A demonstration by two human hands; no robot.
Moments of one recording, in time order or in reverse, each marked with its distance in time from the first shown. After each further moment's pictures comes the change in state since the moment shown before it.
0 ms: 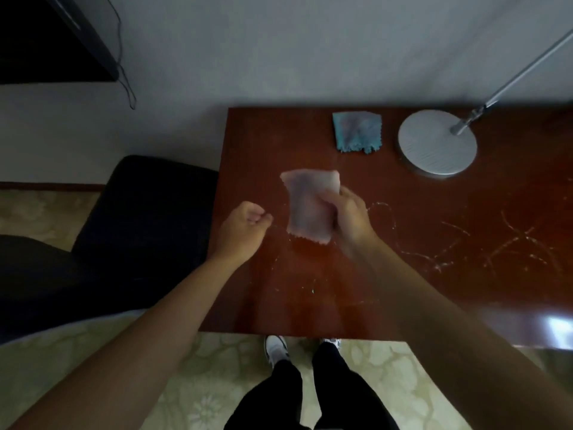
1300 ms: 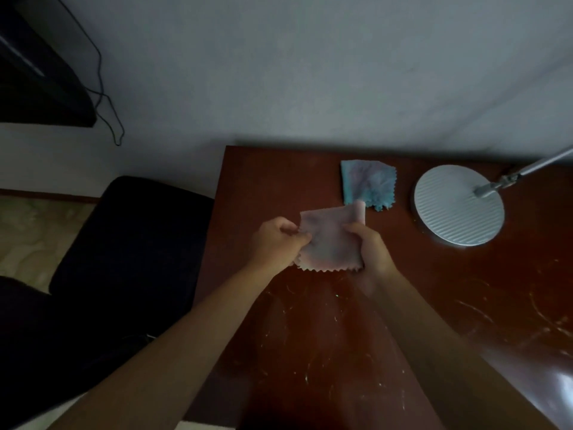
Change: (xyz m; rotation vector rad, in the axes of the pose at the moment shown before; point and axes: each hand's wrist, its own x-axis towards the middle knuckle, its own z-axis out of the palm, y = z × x) left_hand 0.104 0.096 0.031 -0.182 -0.096 -0.187; right_hand 0.113 -0.031 -0.032 0.148 0.095 0.292
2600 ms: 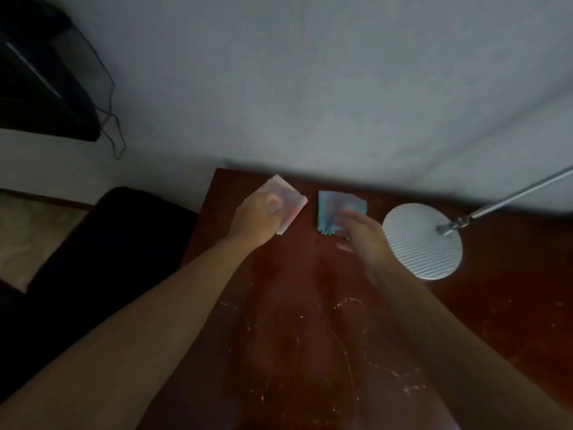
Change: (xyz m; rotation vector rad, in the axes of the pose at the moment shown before) left_hand 0.051 0.052 -0.001 0.339 0.226 0.359; right_hand 0.006 -0.088 -0.025 -0.534 0.055 -0.313
